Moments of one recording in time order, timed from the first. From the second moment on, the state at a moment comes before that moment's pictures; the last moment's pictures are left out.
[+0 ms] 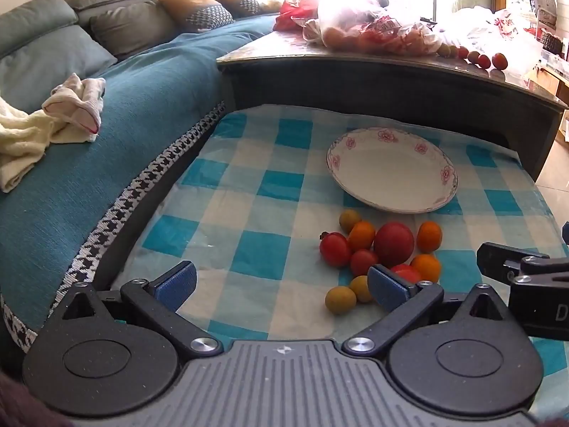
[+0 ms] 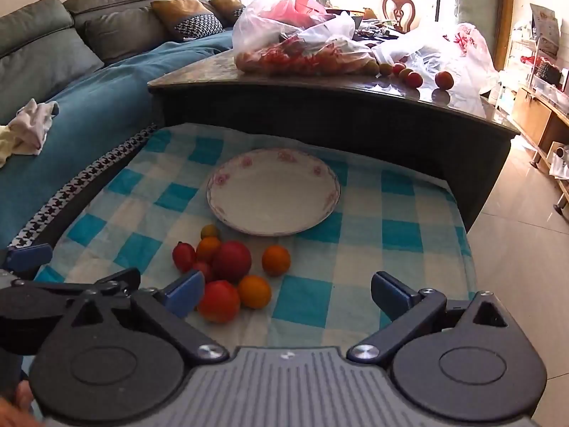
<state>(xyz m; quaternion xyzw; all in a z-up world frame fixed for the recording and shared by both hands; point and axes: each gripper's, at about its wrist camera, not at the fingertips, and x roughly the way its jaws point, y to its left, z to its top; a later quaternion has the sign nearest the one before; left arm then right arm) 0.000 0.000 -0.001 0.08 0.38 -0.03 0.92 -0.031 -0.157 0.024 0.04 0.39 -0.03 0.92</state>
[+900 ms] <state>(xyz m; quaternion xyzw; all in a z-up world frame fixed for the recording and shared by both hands) -0.003 -0.002 -0.006 0.10 0.37 -0.04 0.92 -0.029 -0.155 0.015 0.05 0.41 -0.01 0.91</state>
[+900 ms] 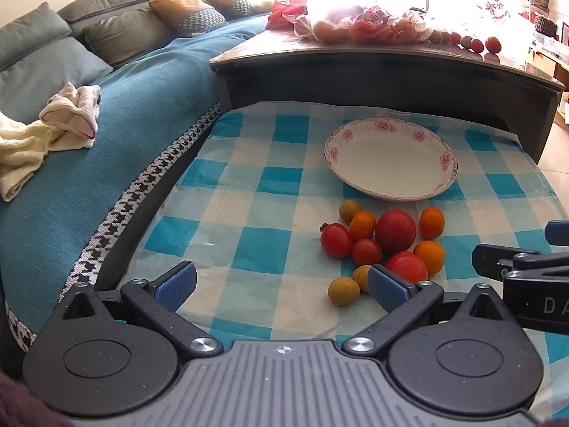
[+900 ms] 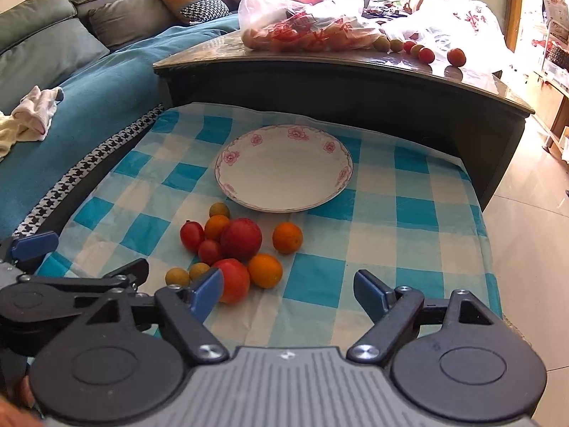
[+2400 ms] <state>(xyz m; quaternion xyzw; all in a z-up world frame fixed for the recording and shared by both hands) 0.009 0.008 -0.020 0.13 0.36 -0.12 0.92 0.024 -0.153 -0.023 0.02 0.46 0.07 0.88</state>
